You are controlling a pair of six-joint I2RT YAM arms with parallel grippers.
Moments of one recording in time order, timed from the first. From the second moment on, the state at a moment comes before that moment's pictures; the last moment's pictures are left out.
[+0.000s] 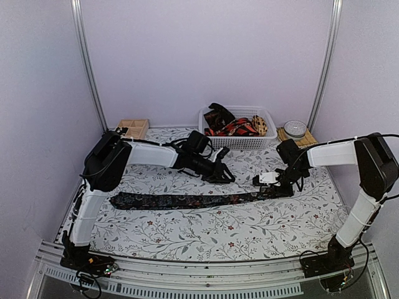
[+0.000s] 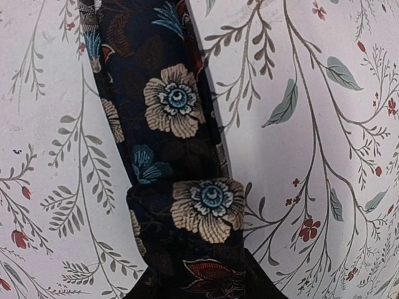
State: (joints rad) left arm -0.76 2.35 1.70 -0.09 0.74 -0.55; right arm 0.38 1.71 0.96 -0.52 -0.15 -1.07
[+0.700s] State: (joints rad) left arm -0.76 2.42 1.91 -0.19 0.73 -0.49; right arm 0.39 1.56 0.91 -0.47 -0.19 -1.04
